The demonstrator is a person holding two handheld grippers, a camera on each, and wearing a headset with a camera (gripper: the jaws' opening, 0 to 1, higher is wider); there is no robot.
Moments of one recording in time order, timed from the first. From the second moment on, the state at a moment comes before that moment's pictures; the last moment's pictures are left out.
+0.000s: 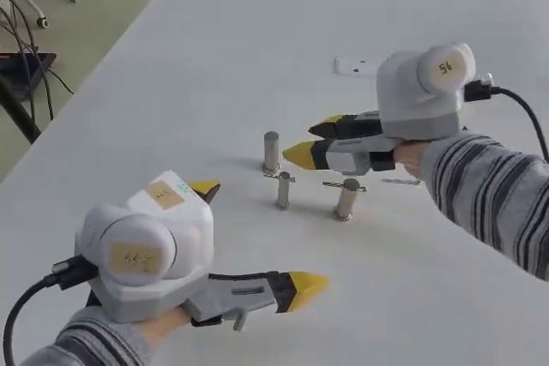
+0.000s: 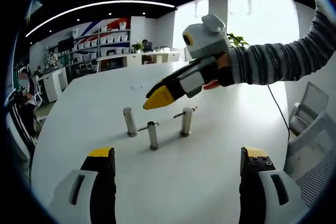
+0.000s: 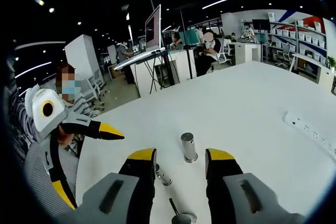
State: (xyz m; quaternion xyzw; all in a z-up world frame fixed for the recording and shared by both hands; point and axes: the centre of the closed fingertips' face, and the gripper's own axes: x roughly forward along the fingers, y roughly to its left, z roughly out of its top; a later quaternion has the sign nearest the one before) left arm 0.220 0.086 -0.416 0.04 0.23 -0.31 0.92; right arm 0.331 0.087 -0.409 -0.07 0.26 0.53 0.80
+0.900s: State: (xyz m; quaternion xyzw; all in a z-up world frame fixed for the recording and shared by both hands) left arm 0.220 0.090 -0.415 0.04 0.22 -0.30 0.93; right arm 0.354 0.123 -0.439 -0.11 0.28 0.52 0.80
